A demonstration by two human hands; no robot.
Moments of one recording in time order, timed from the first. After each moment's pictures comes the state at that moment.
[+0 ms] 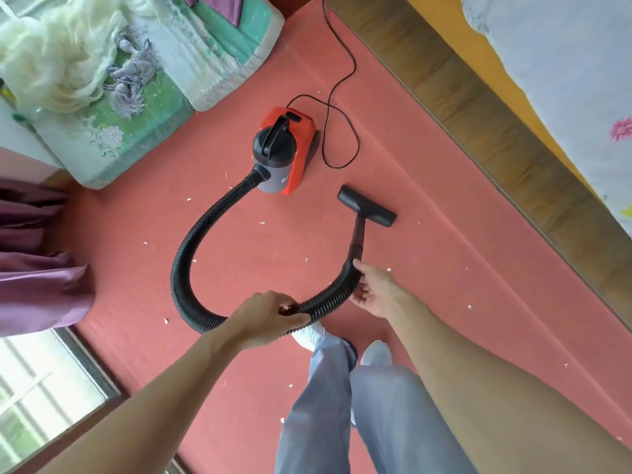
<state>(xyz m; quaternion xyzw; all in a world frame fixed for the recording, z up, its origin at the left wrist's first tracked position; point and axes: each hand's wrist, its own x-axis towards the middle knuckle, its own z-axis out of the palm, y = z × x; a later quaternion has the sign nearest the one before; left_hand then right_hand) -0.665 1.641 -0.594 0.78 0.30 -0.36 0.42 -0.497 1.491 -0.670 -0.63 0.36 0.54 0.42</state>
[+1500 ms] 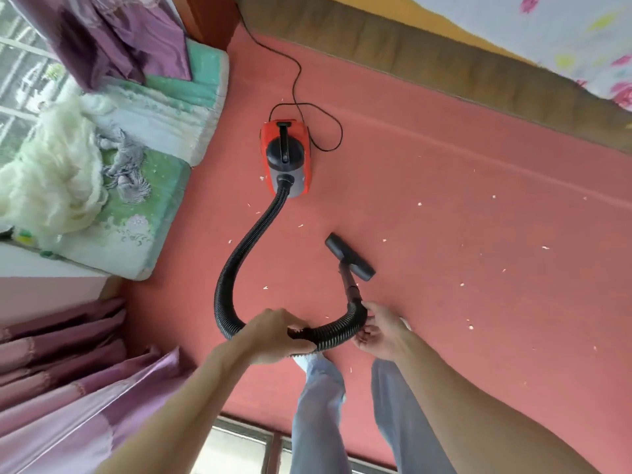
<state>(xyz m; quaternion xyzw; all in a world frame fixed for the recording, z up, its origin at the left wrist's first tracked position) -0.850 1.878 -0.539 0.81 0.02 -0.48 0.35 -0.824 1.649 -0.622 -0.41 0.57 0.40 0.58</state>
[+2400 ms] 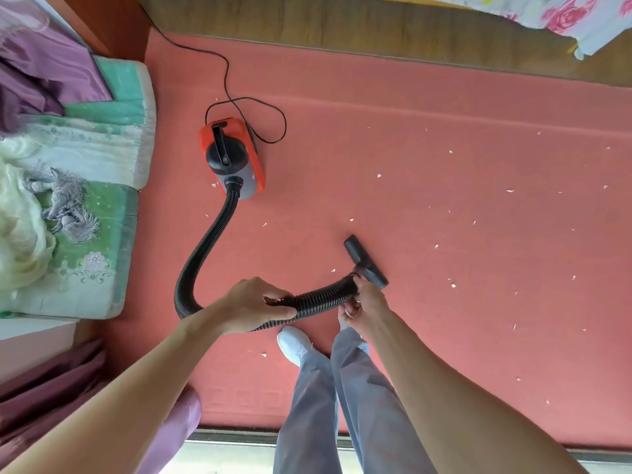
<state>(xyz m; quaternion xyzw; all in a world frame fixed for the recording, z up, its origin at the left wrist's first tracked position) -0.784 1.832 -0.547 0.80 -0.04 -0.50 0.32 -0.815 1.605 -0.624 -0.36 0.62 0.26 0.64</state>
